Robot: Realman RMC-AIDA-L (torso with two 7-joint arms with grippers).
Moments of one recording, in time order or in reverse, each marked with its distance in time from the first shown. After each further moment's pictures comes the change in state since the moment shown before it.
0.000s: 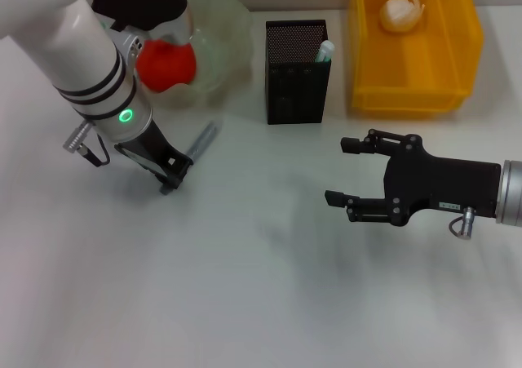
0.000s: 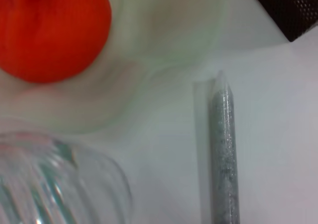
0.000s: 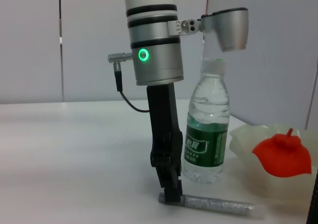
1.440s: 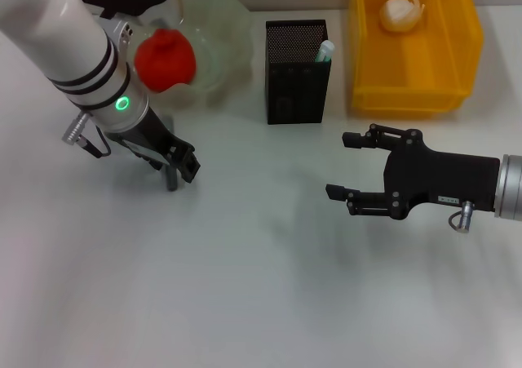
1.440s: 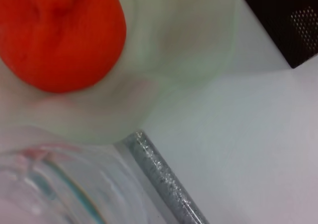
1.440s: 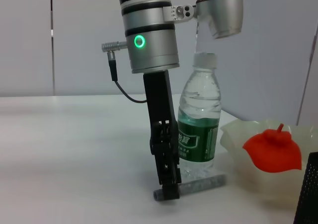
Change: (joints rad) left arm 0.000 0.000 -0.083 0.007 0.005 -0.002 -0.001; right arm 0.010 -0.002 0.000 0.000 0.000 0.029 0.000
